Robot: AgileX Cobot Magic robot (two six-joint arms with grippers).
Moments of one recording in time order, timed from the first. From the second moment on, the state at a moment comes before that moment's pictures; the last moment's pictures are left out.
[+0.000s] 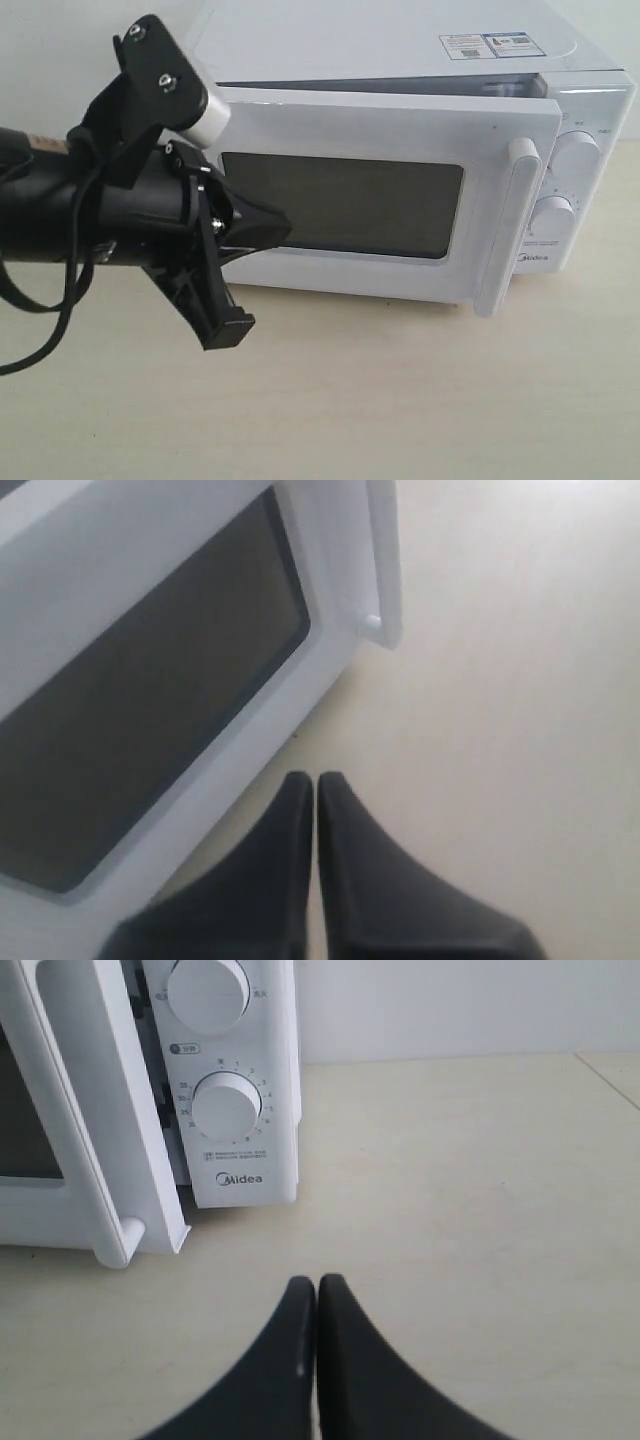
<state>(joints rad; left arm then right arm) -0.58 1.27 -0.79 -0.75 0.28 1.08 -0.07 0.01 0.00 -0.12 0.35 0.16</state>
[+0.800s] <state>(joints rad) -0.58 1.08 -0.68 -0.95 0.23 1.07 -0.07 0.00 -0.20 -0.30 -0.82 0.55</state>
